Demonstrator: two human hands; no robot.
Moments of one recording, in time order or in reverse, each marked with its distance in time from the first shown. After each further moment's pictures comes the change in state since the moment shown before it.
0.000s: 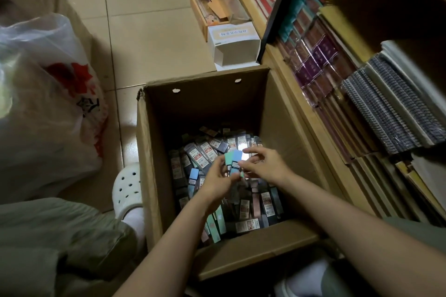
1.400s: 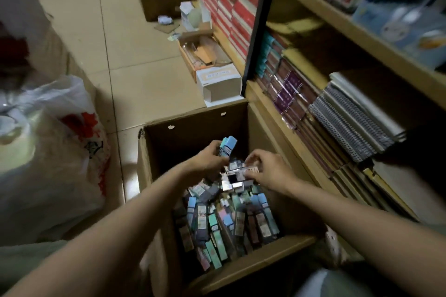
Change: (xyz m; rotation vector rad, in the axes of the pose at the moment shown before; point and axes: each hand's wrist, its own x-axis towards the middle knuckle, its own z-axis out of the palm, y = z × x) left_hand -0.031 0.144 0.006 0.622 -0.171 0.090; right_hand -0.043 -0.051 -0.039 -0.485 0.198 -0.261
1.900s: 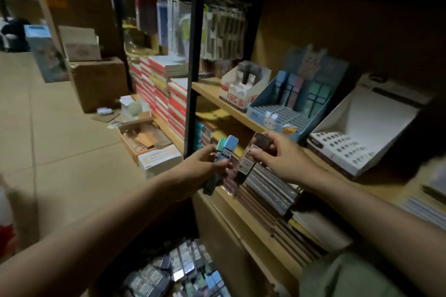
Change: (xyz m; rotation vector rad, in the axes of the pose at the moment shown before) left_hand -0.033 0.181 0.024 -0.217 -0.276 0.473; right_hand -0.086 -0.063 -0.220 0.112 0.539 -0.088
